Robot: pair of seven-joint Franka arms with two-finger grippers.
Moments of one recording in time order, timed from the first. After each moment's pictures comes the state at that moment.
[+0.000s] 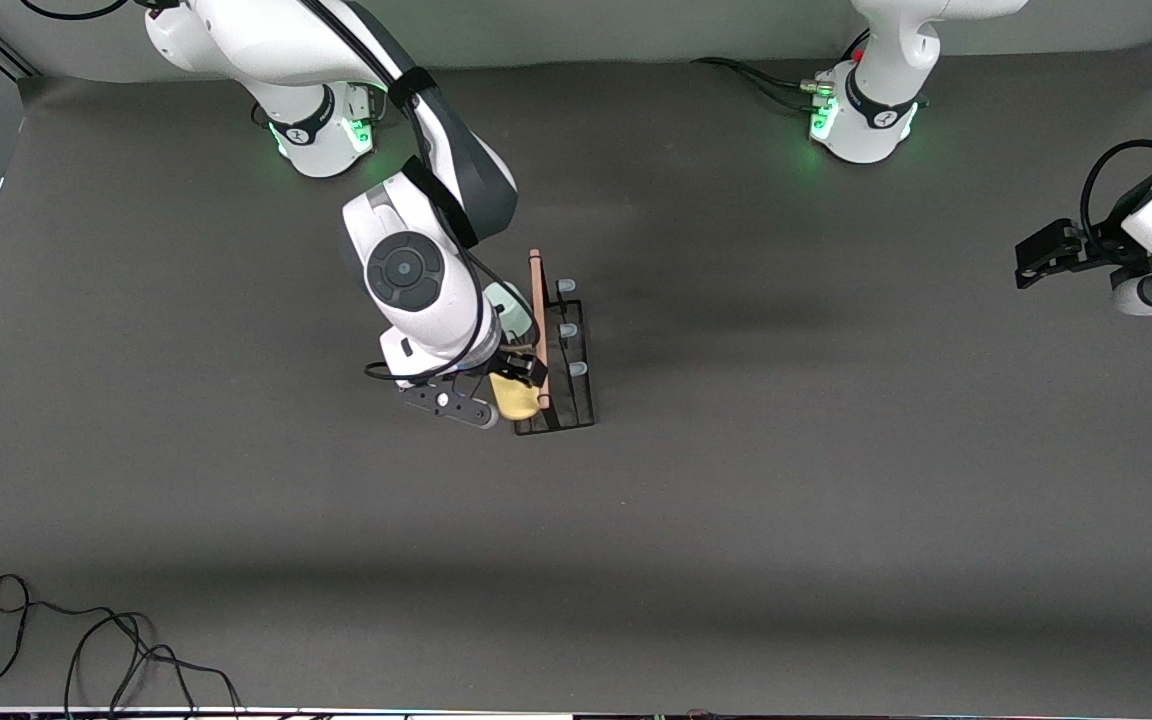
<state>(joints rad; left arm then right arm) -0.06 -0.02 0.01 -1.64 0.02 1.57 0.02 0.73 0.51 -0.19 -1.52 0.19 2.00 0.85</state>
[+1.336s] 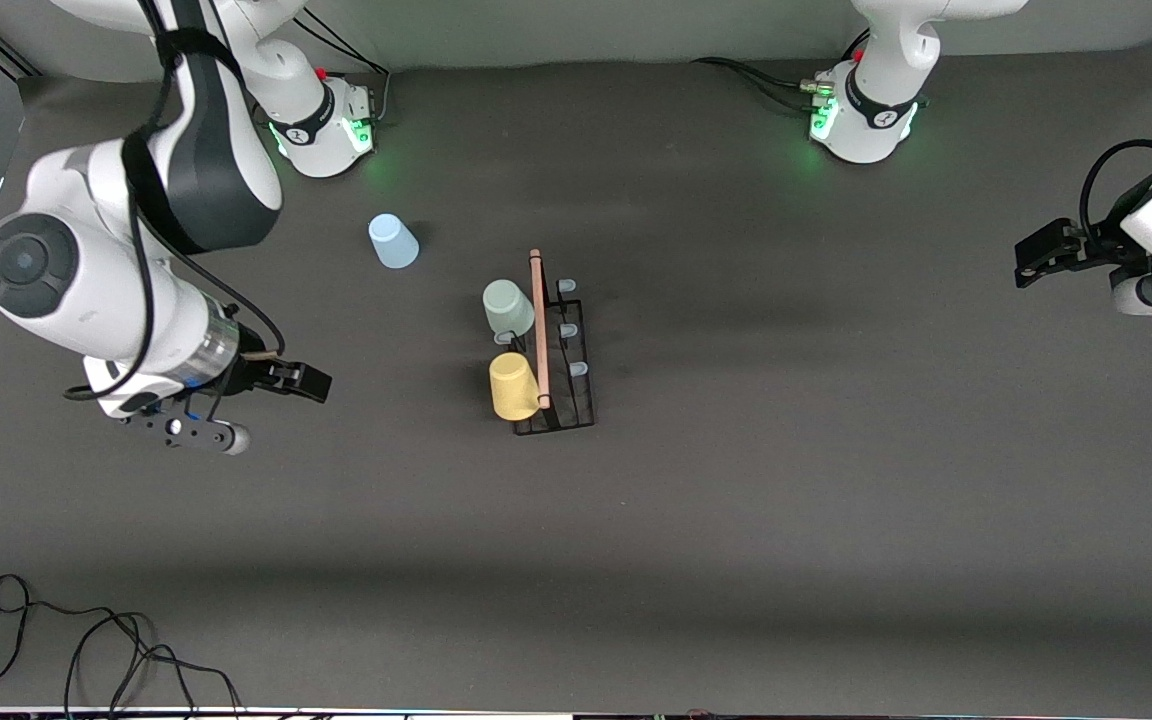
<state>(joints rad) -0.06 -0.02 0.01 -1.64 0.02 1.57 0.02 0.71 0.30 -0.55 -1.52 0.19 1.73 0.36</state>
